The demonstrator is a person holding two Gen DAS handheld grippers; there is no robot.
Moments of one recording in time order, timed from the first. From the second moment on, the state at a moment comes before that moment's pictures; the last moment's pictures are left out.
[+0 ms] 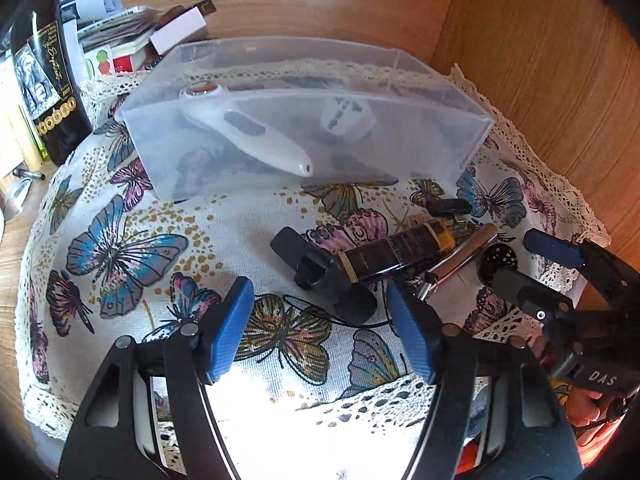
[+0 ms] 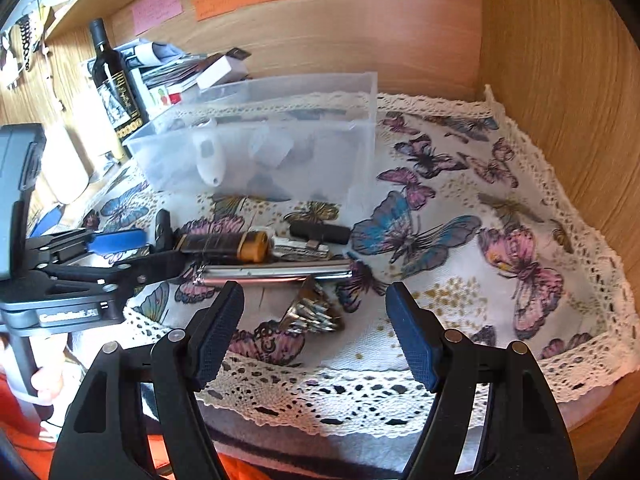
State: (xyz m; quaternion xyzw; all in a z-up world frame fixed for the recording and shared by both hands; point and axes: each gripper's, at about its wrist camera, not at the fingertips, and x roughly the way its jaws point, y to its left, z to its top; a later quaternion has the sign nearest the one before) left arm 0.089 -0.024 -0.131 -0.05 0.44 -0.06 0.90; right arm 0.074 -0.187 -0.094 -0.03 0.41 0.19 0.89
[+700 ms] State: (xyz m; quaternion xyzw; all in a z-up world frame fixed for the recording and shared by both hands) left arm 0.078 -0.007 -0.119 -0.05 0.40 -0.03 0.92; right arm 0.076 -0.191 -0.090 -0.04 0.40 0.18 0.90
